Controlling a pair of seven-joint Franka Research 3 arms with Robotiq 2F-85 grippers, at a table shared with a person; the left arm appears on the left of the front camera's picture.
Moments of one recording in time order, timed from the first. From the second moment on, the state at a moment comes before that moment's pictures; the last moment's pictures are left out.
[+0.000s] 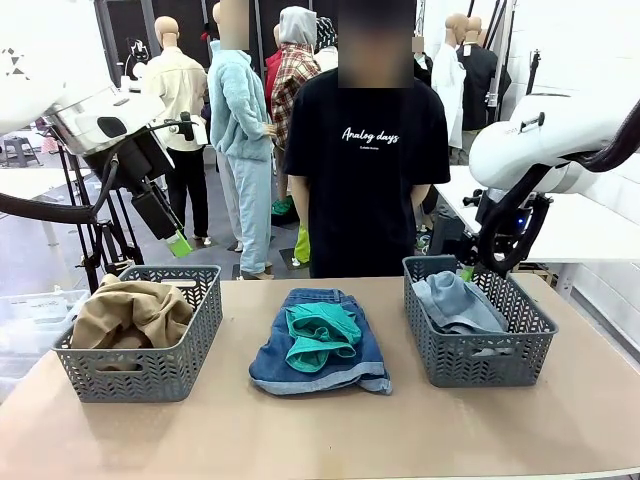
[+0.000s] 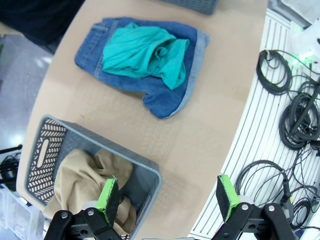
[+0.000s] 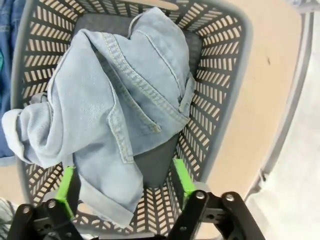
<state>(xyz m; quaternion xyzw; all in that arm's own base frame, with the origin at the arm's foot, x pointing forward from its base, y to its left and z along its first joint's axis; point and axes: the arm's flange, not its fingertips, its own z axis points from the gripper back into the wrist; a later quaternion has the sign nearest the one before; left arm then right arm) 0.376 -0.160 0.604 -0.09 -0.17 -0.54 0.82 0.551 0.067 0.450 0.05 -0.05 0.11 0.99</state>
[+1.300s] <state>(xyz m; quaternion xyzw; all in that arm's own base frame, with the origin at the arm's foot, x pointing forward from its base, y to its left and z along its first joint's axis) 0.376 -0.160 0.604 -0.09 -0.17 -0.54 0.82 0.551 0.067 0.451 0.05 -0.05 0.11 0.99</state>
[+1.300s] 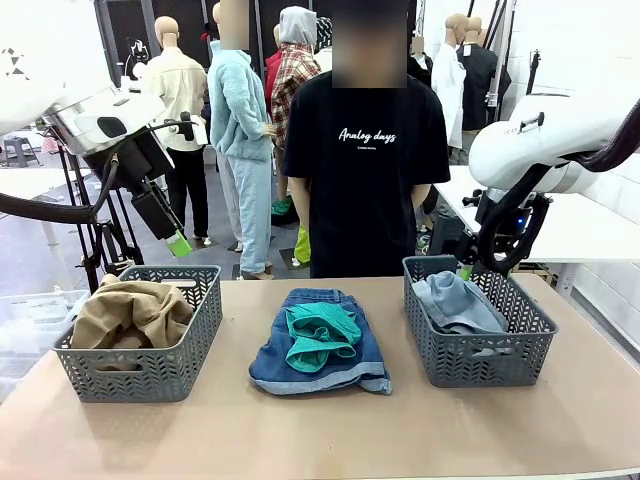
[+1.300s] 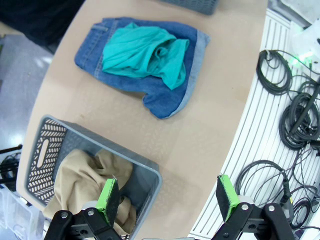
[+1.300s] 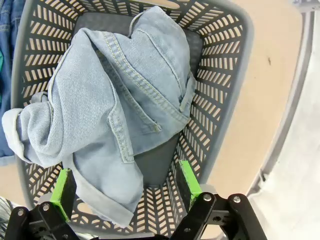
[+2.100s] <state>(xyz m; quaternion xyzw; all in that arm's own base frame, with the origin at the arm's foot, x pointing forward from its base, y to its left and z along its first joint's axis) 0.376 -0.160 0.604 -0.09 -0.17 -0.54 0.82 0.530 0.081 0.478 0.00 -0.07 0.18 0.98</state>
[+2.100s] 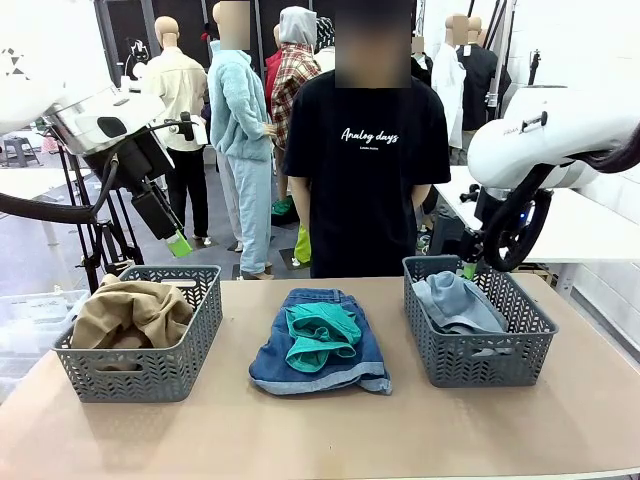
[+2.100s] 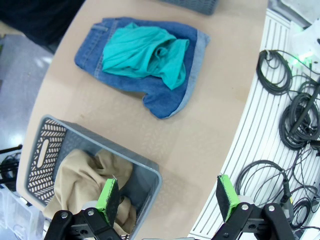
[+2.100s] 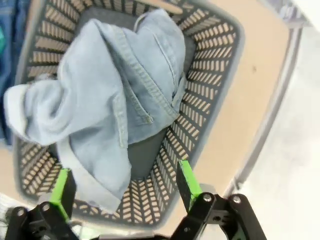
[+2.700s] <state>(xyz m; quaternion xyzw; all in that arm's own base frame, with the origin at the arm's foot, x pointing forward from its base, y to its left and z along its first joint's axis) 0.376 -0.160 0.604 -0.09 -0.17 -0.54 0.82 0.458 0.116 0.570 -0.05 -0.16 0.38 0.91</state>
